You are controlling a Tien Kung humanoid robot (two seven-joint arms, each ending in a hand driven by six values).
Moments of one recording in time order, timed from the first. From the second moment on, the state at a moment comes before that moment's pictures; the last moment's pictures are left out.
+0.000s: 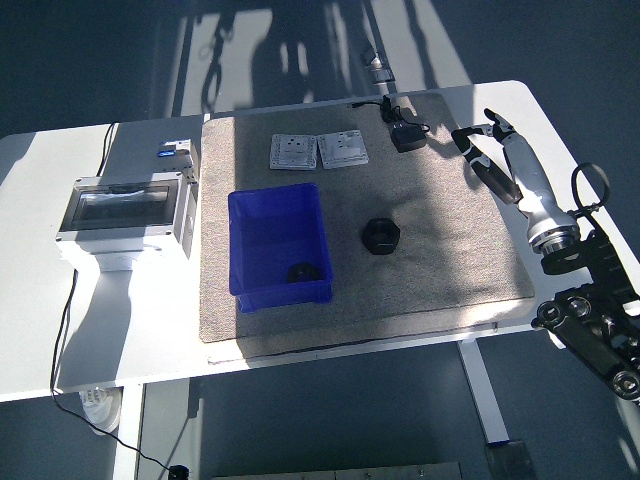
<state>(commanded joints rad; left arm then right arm) -0.07 0.07 -1.22 -0.18 1.49 0.12 0.17 0.40 -0.29 0.94 1.38 -1.69 -0.44 -0.05</state>
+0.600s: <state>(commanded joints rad) -0.08 0.09 -1.24 -0.18 1.50 0.12 0.17 0.68 -0.20 0.62 1.12 -2.02 -0.17 -0.25</state>
